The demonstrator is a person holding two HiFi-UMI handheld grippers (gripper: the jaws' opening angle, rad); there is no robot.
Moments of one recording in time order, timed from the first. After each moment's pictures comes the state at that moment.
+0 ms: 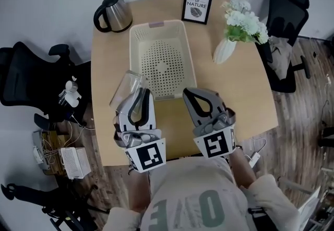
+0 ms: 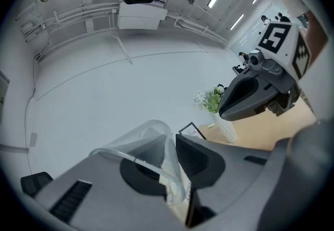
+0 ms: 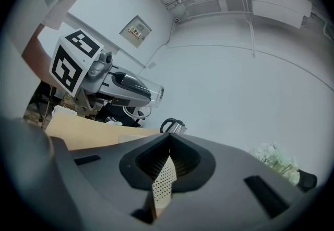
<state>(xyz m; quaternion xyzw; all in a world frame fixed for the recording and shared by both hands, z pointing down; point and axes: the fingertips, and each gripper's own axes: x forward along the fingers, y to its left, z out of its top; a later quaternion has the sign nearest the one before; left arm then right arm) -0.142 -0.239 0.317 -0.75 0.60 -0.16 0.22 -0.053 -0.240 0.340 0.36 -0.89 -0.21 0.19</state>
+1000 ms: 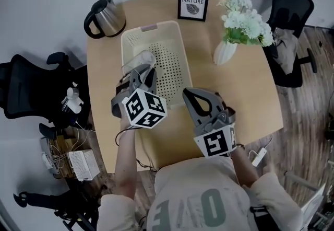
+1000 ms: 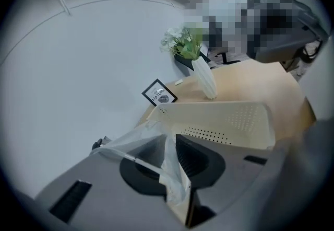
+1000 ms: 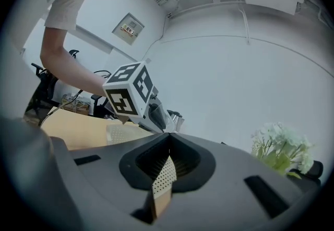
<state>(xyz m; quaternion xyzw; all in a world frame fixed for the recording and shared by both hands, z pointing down) -0.117 -0.389 0.435 -0.77 0.43 -0.46 0.11 -0.030 -0.295 0.370 0.37 -0.89 -0.17 0.19</state>
